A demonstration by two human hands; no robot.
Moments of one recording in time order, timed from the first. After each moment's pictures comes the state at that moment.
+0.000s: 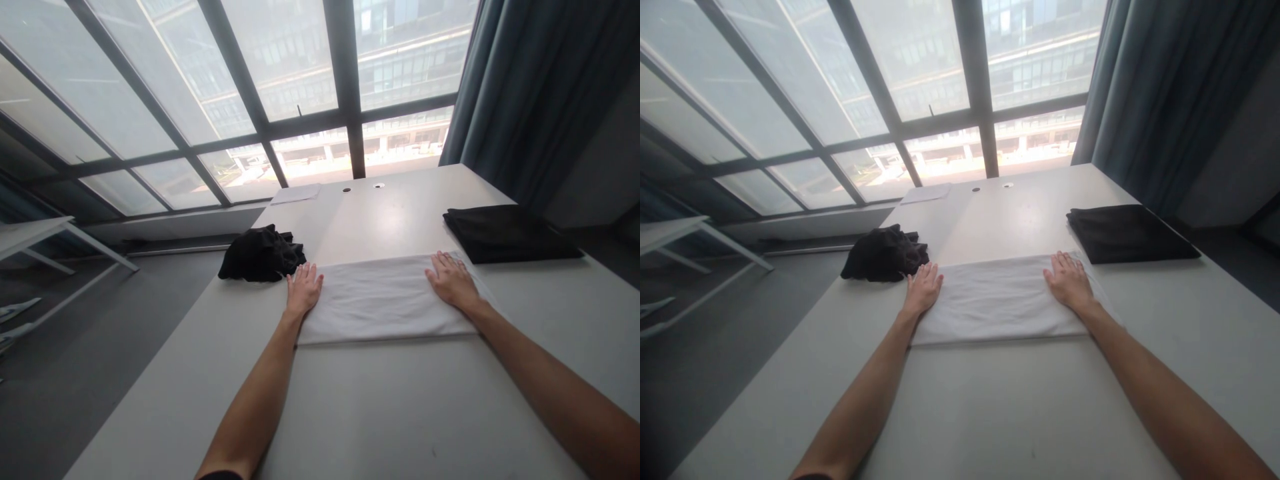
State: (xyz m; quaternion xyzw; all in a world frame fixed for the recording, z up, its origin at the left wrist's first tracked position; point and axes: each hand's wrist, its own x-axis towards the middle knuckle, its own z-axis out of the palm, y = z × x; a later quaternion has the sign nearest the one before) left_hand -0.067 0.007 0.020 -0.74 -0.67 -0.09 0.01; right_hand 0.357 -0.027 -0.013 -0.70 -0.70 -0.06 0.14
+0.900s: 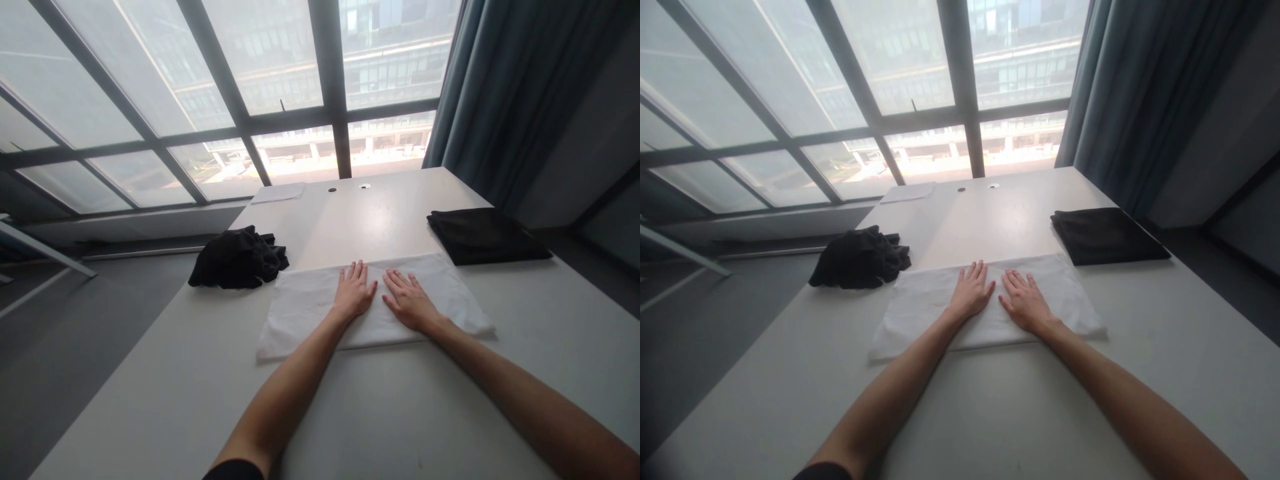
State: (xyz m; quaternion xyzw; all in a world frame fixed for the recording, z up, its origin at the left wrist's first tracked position) left_hand 0.102 0.002 0.006 -0.85 -0.52 -0.08 -0.03; right_hand 0.284 -0.060 0.003 -0.59 -0.80 0.05 0.13
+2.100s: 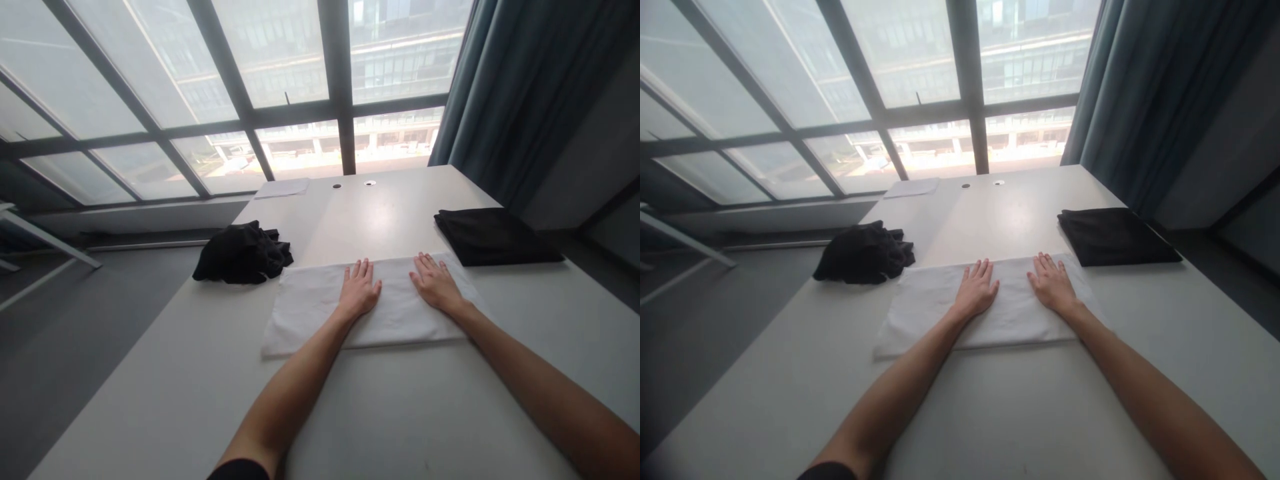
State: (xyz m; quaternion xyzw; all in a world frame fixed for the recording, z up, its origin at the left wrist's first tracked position) left_hand 0.098 0.001 0.003 -0.85 -0.52 -0.09 -0.04; right_hand 0.341 -0.019 -0.015 -0.68 -0.73 -0.03 0.12
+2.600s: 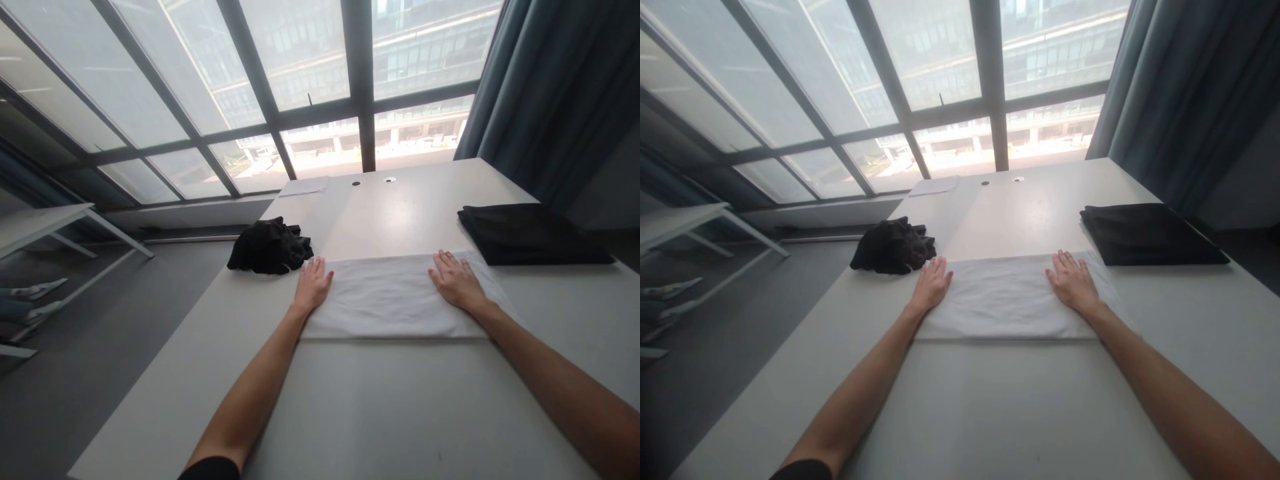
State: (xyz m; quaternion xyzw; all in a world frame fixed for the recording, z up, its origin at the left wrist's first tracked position) left_hand -0.060 0.005 0.014 -0.77 -0.64 -0.06 0.03; right_hand 0.347 -0.016 -0.024 -0.67 -0.73 -0.03 0.13
